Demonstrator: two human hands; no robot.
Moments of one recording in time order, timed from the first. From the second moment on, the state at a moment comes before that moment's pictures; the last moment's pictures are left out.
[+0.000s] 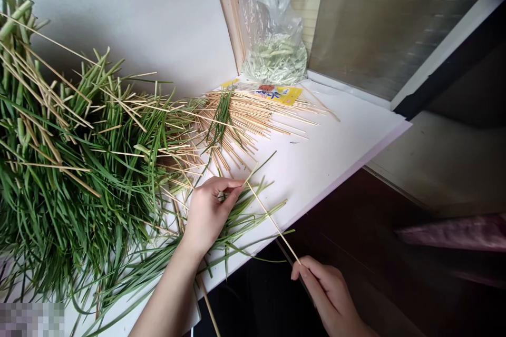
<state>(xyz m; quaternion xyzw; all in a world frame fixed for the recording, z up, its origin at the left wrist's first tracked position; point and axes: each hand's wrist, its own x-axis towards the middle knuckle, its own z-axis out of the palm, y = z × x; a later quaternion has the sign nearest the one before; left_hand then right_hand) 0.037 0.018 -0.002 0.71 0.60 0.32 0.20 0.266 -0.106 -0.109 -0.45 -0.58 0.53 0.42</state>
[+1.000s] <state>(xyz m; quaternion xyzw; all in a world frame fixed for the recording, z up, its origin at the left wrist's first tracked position) 0.045 0.014 0.007 0.76 0.49 0.22 0.37 0.265 -0.108 -0.110 -0.45 -0.56 0.53 0.44</state>
